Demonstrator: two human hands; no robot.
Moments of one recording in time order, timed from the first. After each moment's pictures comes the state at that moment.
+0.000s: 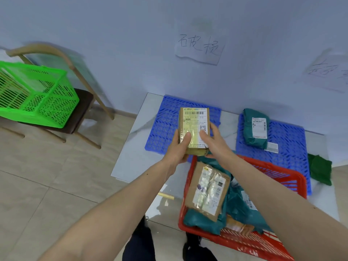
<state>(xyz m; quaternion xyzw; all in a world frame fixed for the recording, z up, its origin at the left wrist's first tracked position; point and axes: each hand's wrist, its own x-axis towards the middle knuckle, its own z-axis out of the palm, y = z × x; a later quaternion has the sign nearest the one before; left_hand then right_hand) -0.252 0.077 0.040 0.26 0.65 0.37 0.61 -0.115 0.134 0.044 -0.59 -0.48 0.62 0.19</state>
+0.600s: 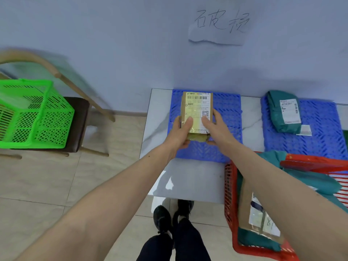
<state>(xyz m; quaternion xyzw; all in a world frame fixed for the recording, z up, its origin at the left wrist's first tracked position) -0.402 0.179 -0.018 0.30 0.65 0.29 0.64 -0.259 0.204 -0.013 -0.63 -0.41 0.61 0.25</state>
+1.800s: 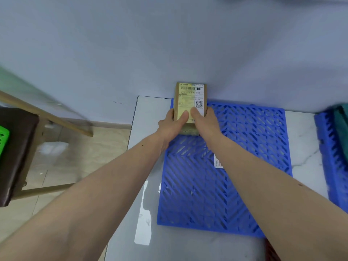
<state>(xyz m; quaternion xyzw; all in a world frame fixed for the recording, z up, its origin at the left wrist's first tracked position) -0.460 0.414 -0.274 0.33 0.70 0.22 0.59 -0.339 0.439 -0.281 -0.70 -0.40 0.53 0.27</state>
